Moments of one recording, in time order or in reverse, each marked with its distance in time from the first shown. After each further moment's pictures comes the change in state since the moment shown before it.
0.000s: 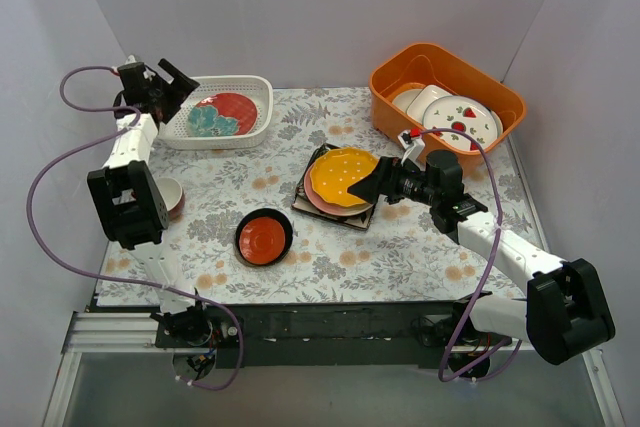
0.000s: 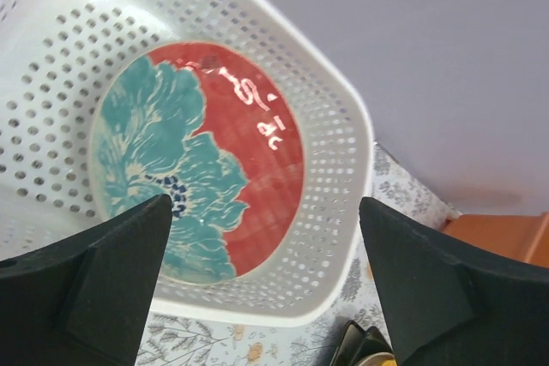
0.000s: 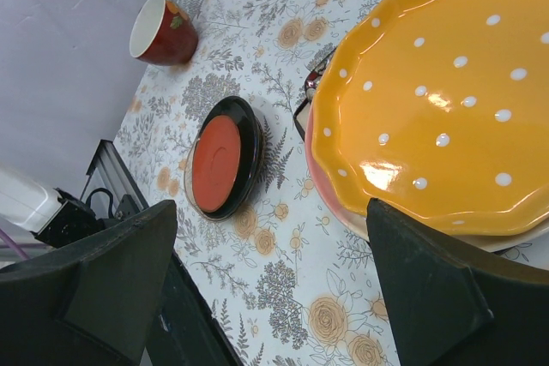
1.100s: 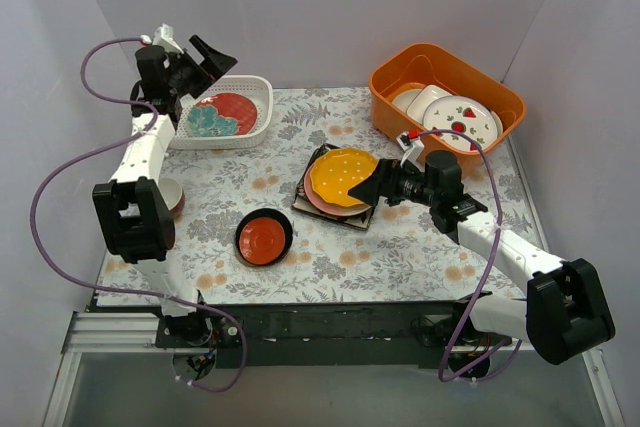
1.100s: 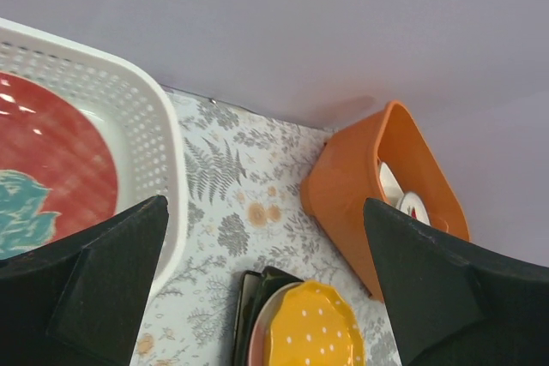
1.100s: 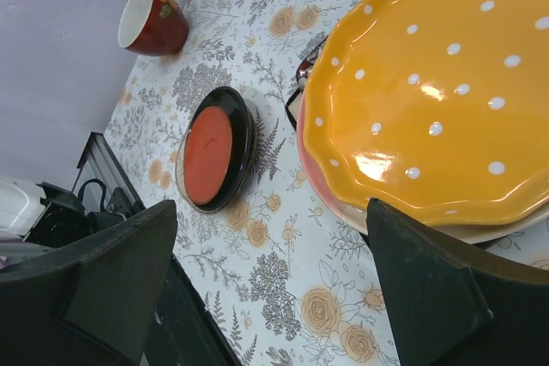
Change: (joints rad) left arm -0.129 -0.163 -0.042 0.171 0.224 -0.022; right arm 0.000 0.001 0.000 -0.030 -0.005 -0.023
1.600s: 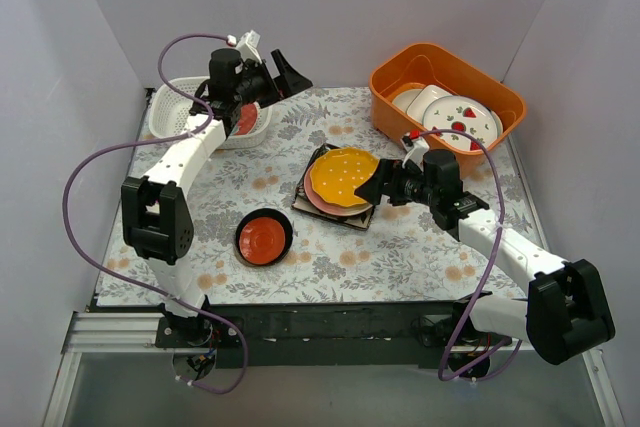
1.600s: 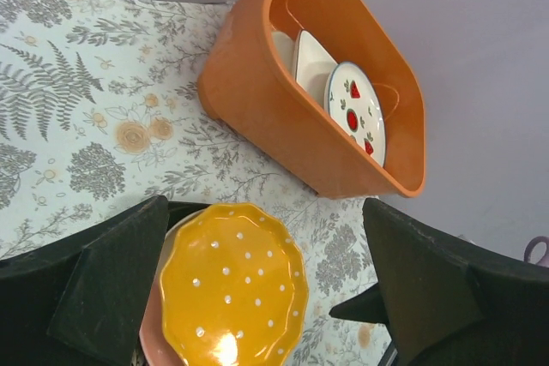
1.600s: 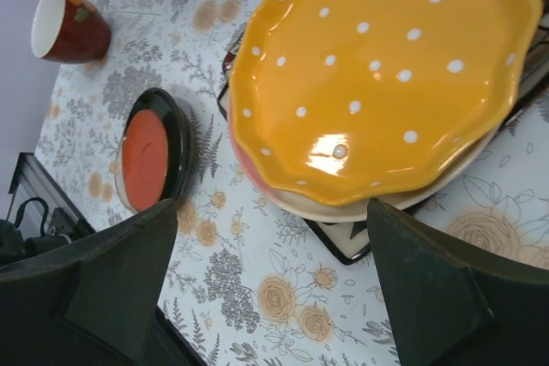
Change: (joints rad) left arm -0.340 0.011 0.008 -0.052 0.019 0.043; right arm -0.003 -0.001 0.034 -0.144 0.133 -0.071
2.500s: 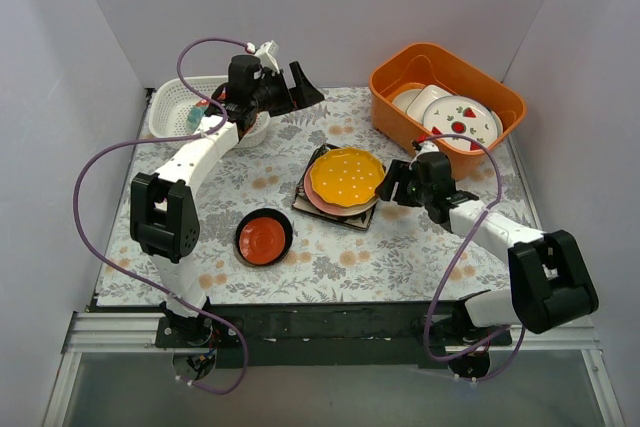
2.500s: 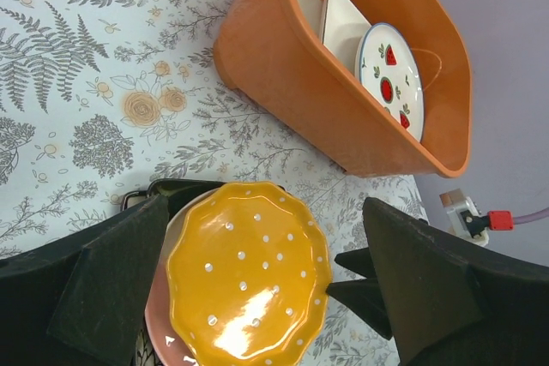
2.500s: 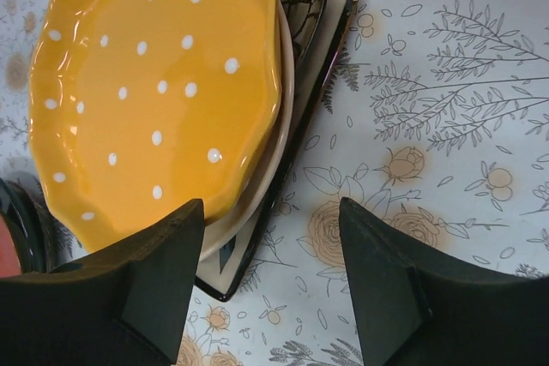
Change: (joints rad) left arm -0.094 0.031 0.006 -0.078 -0.080 0.084; right arm -0.045 0.138 -0.012 -0.032 0.319 0.004
